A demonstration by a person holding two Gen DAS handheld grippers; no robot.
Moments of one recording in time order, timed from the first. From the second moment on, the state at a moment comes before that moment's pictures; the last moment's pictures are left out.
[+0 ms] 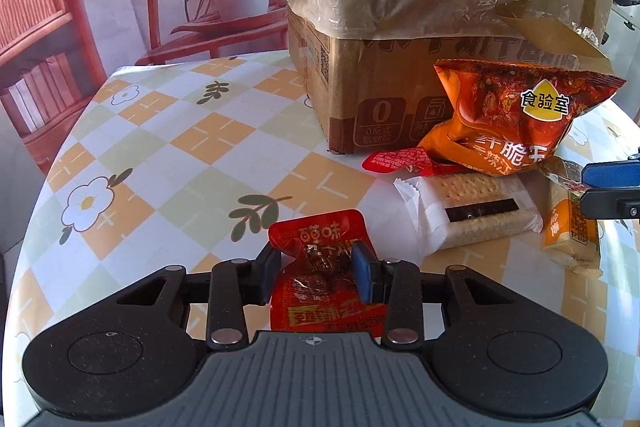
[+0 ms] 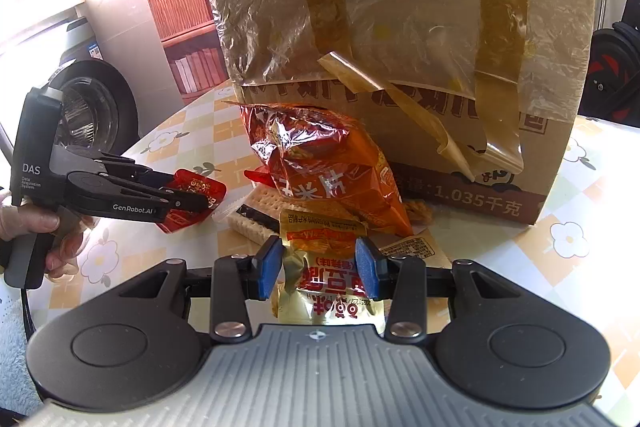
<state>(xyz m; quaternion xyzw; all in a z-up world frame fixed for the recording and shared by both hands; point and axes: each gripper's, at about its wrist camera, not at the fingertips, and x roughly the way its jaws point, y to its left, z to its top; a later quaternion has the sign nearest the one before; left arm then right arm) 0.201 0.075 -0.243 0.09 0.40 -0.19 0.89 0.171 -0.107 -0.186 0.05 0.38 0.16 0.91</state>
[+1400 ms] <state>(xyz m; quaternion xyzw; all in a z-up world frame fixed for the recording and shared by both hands) 0.140 0.012 -0.065 0.02 0.17 -0.22 0.96 0.138 -0.161 -0.074 0.07 0.19 0.15 0.97</state>
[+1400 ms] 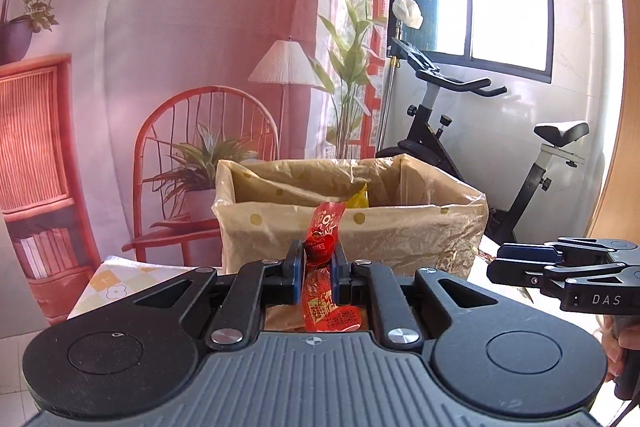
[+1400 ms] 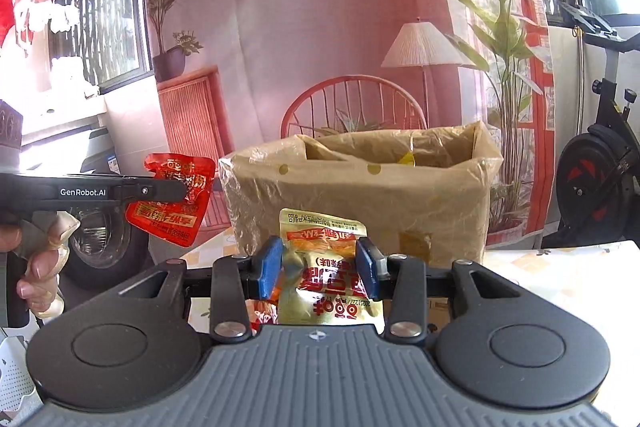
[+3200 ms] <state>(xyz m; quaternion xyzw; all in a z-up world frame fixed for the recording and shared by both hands) 0.185 0.051 -0.136 0.00 0.32 -0.19 0.93 0.166 -0.133 -0.155 0.06 0.31 0.18 0.93</state>
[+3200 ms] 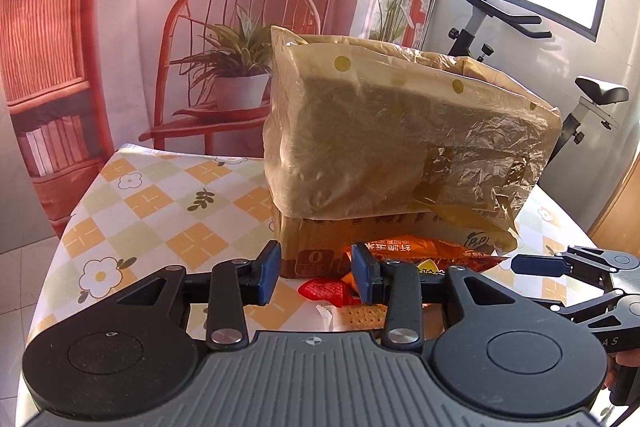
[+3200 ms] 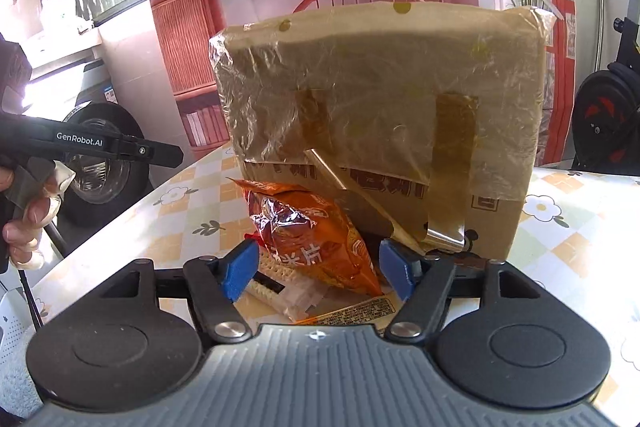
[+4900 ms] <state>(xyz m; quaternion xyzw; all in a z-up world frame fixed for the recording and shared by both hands) 0.200 0.016 -0.196 -0.03 0.36 -0.12 0.92 0.121 -0.192 -0.175 0.07 0.31 0.08 0.95</state>
